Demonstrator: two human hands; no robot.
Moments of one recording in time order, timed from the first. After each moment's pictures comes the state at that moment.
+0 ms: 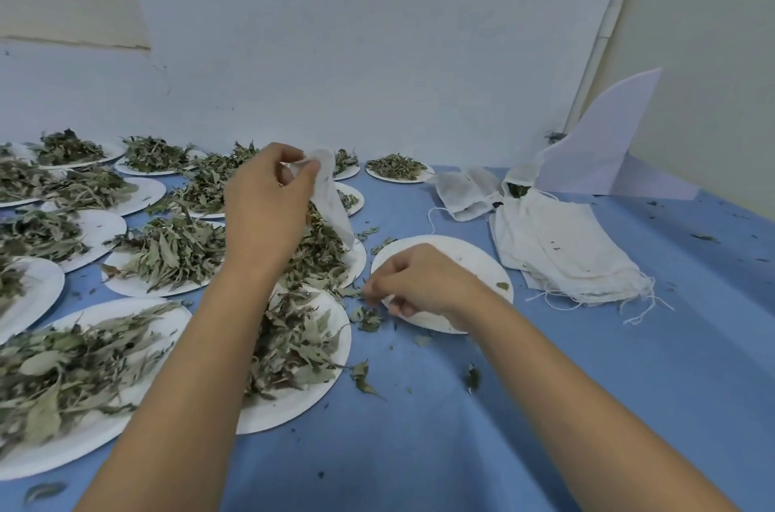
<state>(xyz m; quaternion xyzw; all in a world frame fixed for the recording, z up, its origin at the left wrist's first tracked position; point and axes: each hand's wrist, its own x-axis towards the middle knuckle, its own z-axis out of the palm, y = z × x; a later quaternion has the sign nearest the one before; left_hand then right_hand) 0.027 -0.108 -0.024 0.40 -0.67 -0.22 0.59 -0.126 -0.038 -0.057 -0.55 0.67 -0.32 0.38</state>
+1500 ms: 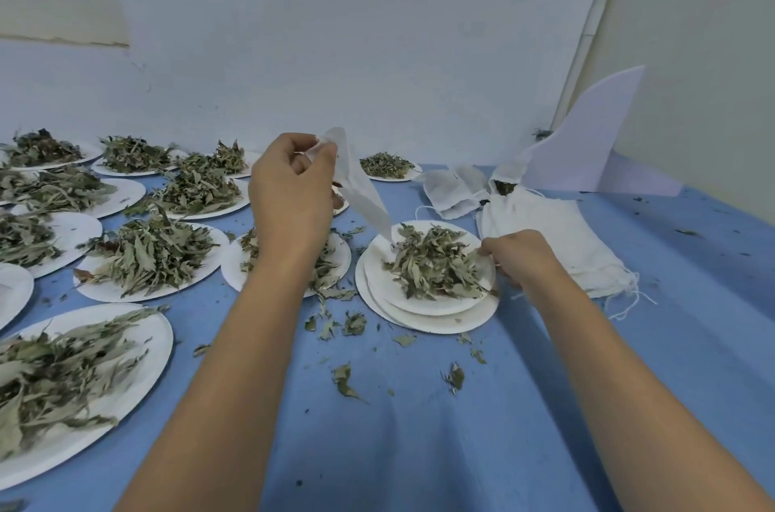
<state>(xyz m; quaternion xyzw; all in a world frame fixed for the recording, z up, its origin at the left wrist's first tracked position) -0.015 -0.102 -0.020 0.36 -0.56 -0.36 0.65 -0.237 -0.032 -0.063 -0.31 0.81 -0.44 0.23</state>
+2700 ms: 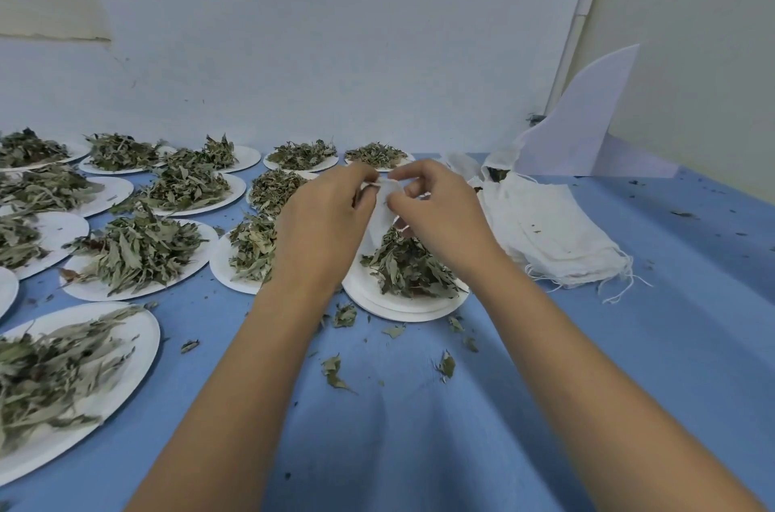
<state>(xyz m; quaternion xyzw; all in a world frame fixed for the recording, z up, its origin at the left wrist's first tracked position) -0.031 -0.081 -0.042 0.34 -0.79 -0.05 0.51 -0.156 -0.037 -0.032 -0.54 0.63 -0.53 0.16</state>
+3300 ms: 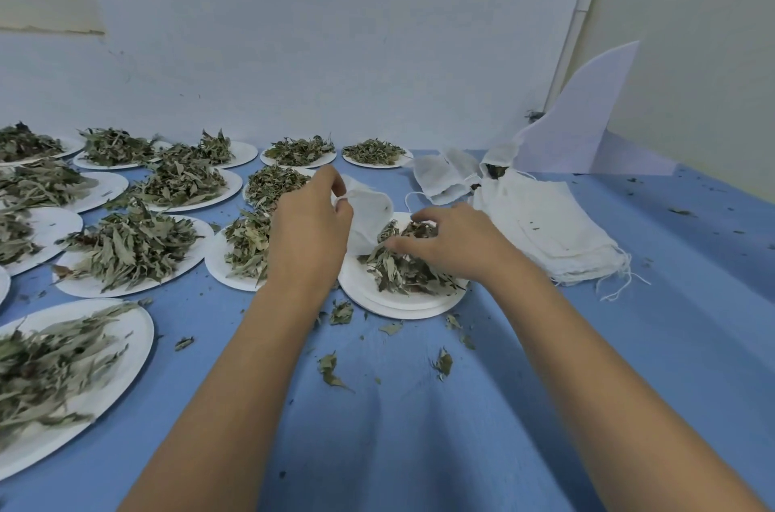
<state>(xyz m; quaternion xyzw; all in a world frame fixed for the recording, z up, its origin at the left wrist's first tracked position) -0.027 -0.090 -0.055 0.43 -0.76 -0.13 0.47 -0.188 -0.036 -0.049 -0.56 0.81 -0.17 0.09</state>
